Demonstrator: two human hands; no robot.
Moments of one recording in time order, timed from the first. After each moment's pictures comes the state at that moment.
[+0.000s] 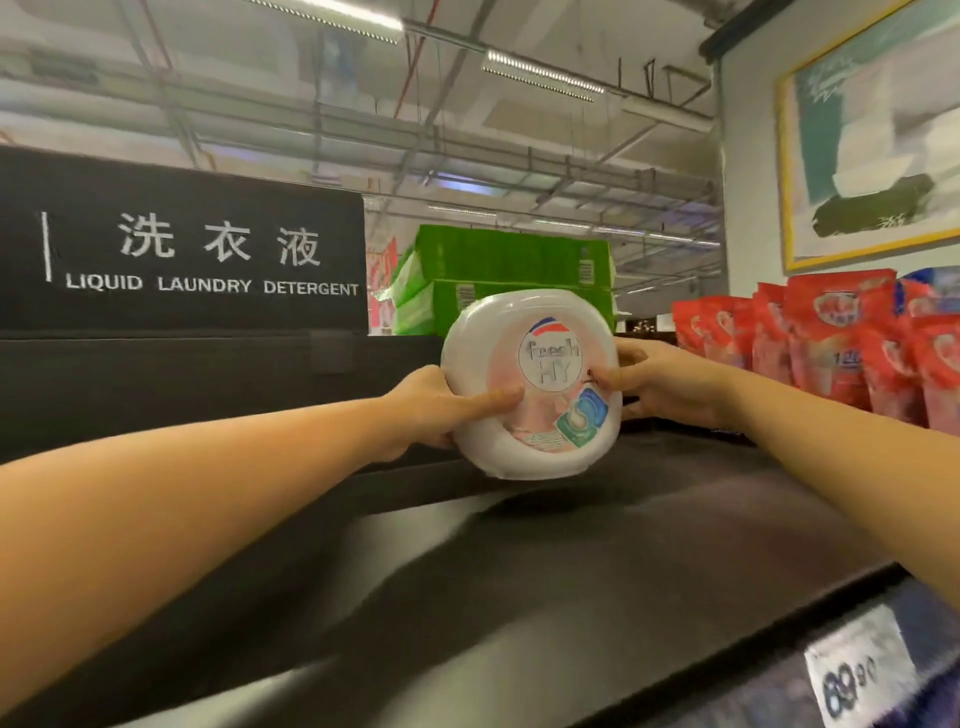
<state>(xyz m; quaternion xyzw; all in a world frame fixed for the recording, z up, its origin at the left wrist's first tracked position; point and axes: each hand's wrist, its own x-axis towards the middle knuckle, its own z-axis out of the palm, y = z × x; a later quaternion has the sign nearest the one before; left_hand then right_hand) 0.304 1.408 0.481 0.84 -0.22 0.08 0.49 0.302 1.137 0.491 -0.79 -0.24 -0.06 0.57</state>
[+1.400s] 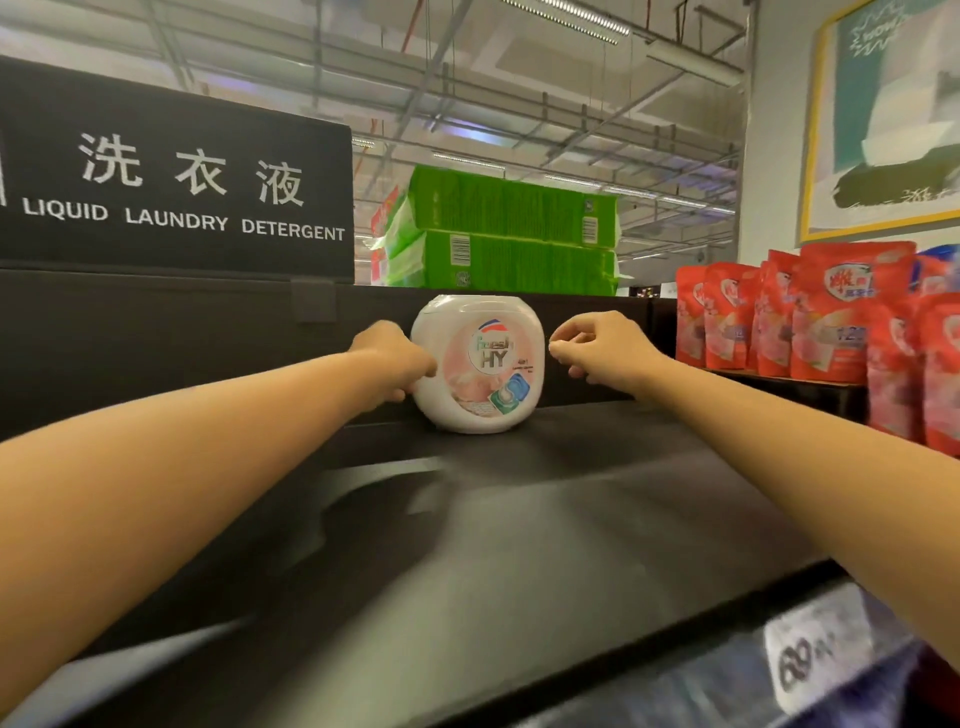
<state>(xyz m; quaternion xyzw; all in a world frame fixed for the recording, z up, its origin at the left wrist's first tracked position) 0.346 1.411 0.480 0.88 -0.03 0.16 0.45 0.327 1.176 0.478 -0.89 -0.09 -0.30 0.34</state>
